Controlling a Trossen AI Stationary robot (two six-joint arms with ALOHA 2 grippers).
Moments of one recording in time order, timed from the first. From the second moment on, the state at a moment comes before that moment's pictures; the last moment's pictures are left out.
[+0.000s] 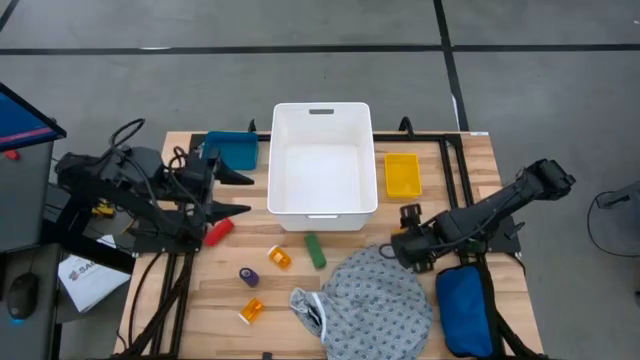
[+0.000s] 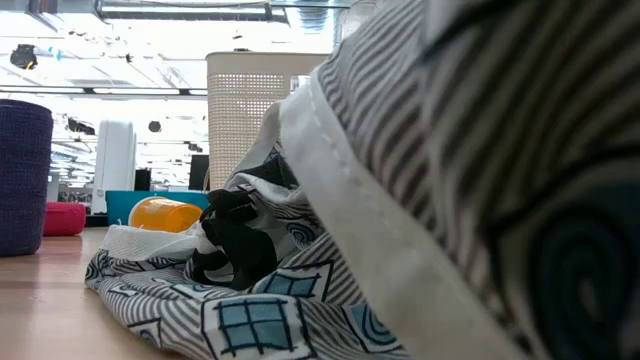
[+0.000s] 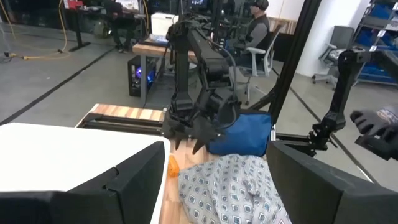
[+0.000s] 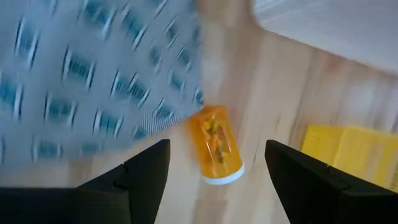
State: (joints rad) left arm -0.31 0.93 1.33 -0.56 -0.31 -0.17; right arm 0.45 1.33 0.94 -1.07 0.35 0.16
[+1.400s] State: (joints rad) left arm -0.32 0.99 1.33 -0.53 -0.23 -0.19; right arm 0.27 1.52 0.72 -0.71 0.23 -0.15
